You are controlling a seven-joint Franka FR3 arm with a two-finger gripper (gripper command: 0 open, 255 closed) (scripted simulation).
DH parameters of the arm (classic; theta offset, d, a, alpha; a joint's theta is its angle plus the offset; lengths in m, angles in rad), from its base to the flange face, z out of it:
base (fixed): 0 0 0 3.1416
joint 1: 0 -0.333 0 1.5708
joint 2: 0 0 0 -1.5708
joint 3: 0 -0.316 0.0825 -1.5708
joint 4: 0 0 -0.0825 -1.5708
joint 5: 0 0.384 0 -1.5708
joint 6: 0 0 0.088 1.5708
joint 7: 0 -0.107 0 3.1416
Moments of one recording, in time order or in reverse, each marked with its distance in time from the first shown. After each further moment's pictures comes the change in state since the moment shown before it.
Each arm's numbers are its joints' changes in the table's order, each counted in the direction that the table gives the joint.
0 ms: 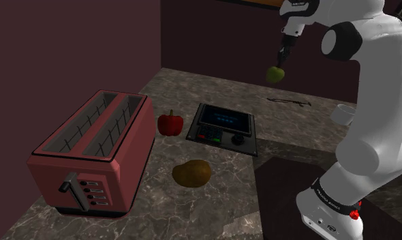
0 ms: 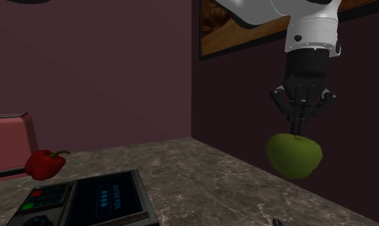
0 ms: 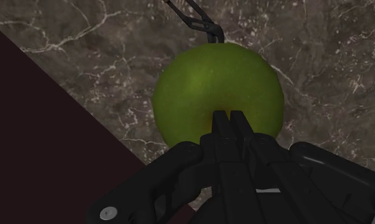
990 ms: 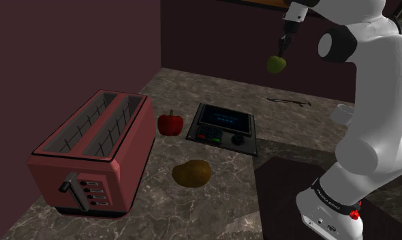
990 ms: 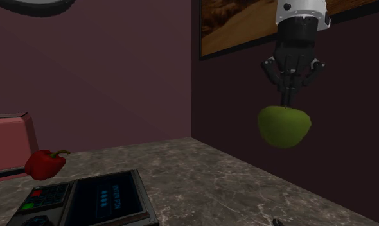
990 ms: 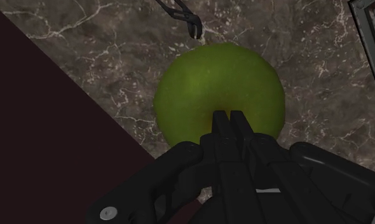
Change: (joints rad) arm 0.016 0.042 -0.010 0.241 0.013 0.193 -0.047
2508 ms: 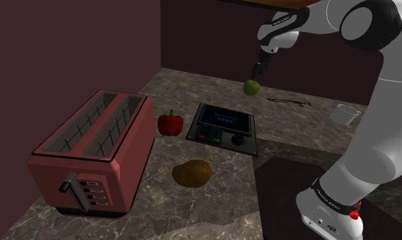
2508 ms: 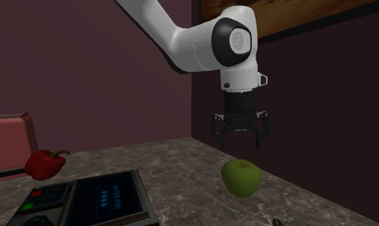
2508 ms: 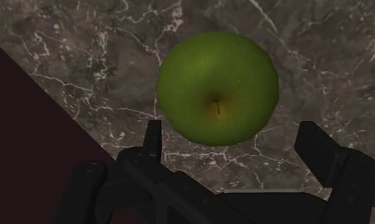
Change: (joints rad) arm -0.276 -0.281 -0.024 -0.850 -0.091 -0.819 -0.061
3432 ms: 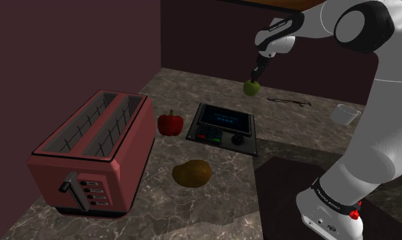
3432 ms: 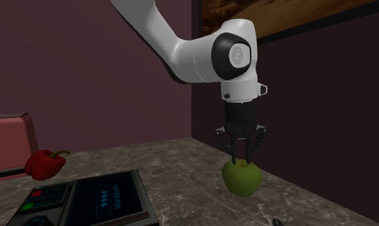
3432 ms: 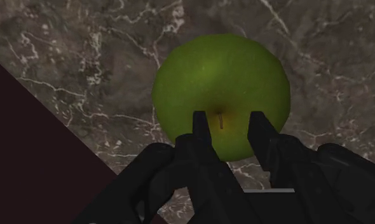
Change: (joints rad) arm 0.006 0.037 -0.008 -0.014 0.019 -0.053 0.011
